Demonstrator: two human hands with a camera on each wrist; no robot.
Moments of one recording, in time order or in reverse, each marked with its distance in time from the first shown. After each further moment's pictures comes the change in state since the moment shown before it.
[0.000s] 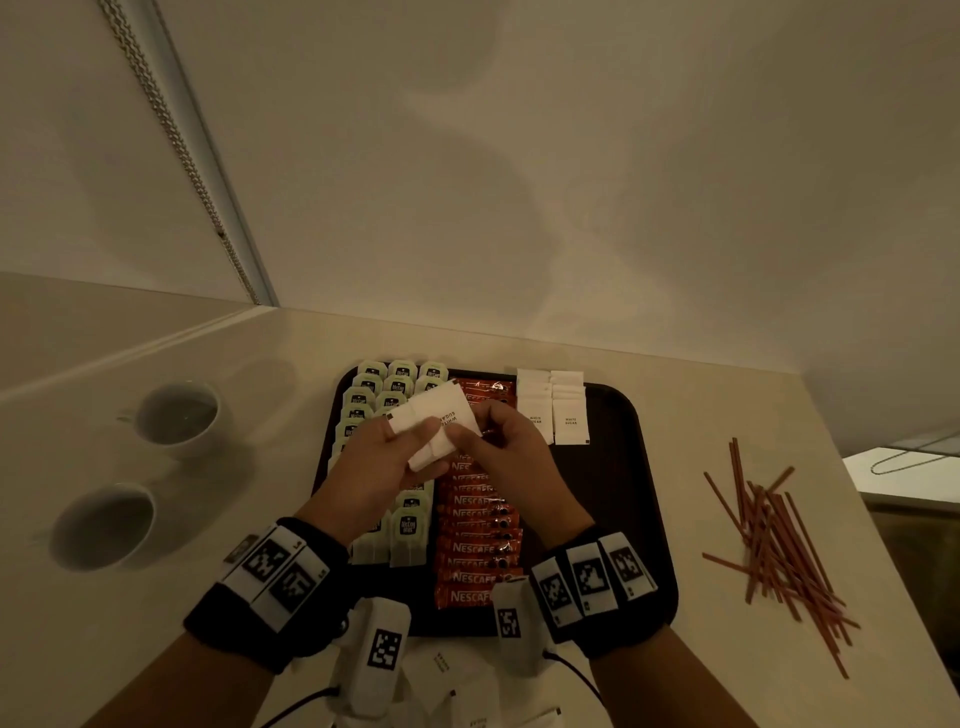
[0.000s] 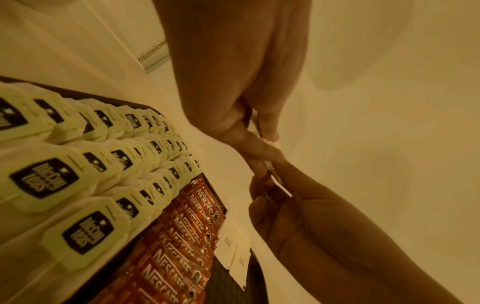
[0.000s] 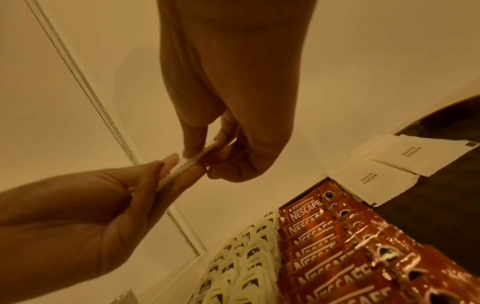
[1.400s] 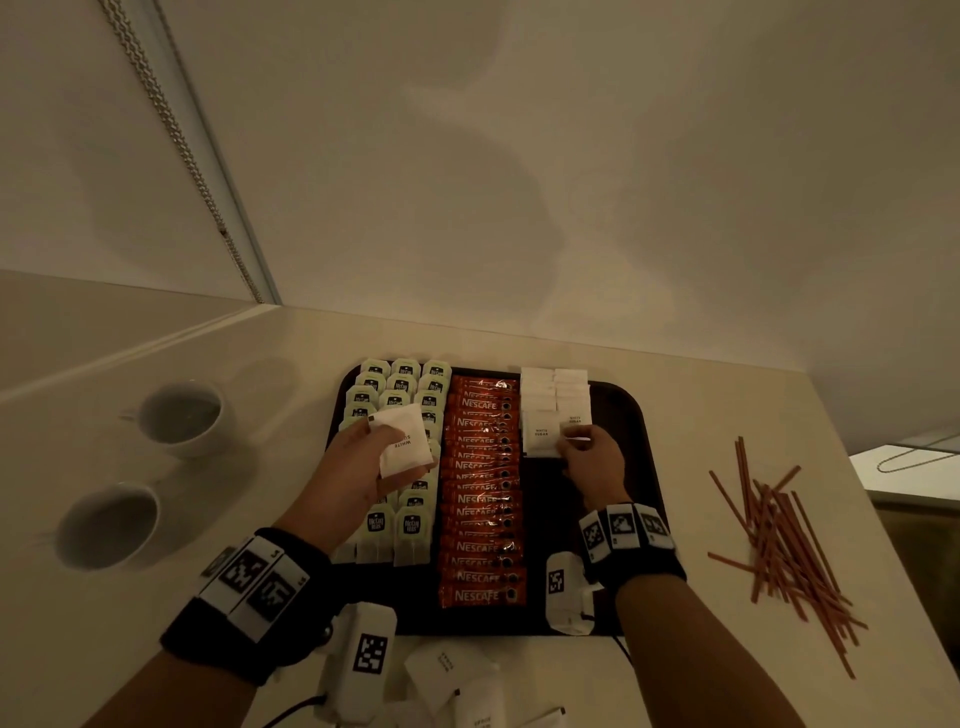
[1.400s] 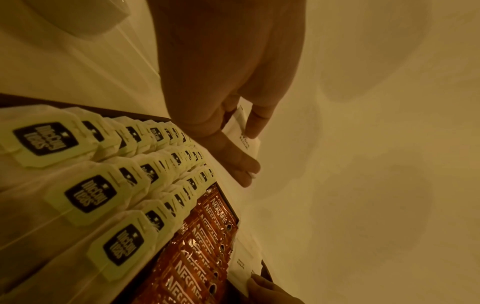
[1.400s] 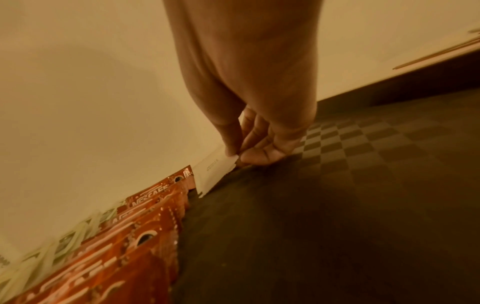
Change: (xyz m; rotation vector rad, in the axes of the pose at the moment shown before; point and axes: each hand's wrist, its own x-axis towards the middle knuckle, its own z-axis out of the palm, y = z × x) left_hand 0.013 -0.007 -0.025 -0.113 0.188 -0.165; right_hand 0.027 0.092 -0.079 -0.223 0.489 0.435
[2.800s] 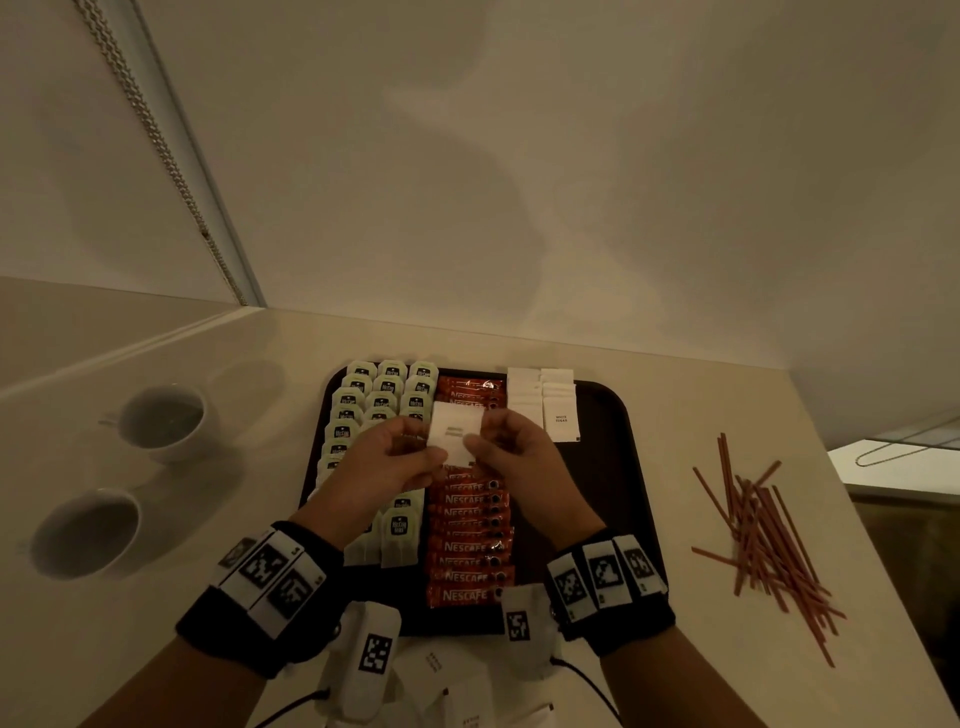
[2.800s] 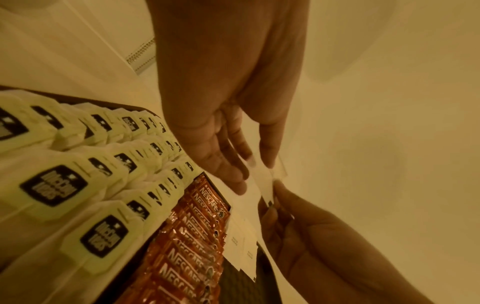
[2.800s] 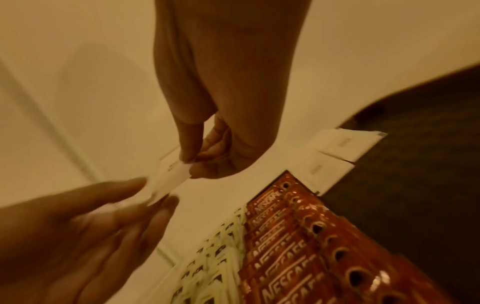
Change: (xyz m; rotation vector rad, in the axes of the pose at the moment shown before) left_hand -0.011 -0.004 0.018 0.484 -0.209 0.153; right_hand -0.088 -0.064 0.008 0.377 -0.560 -0.231
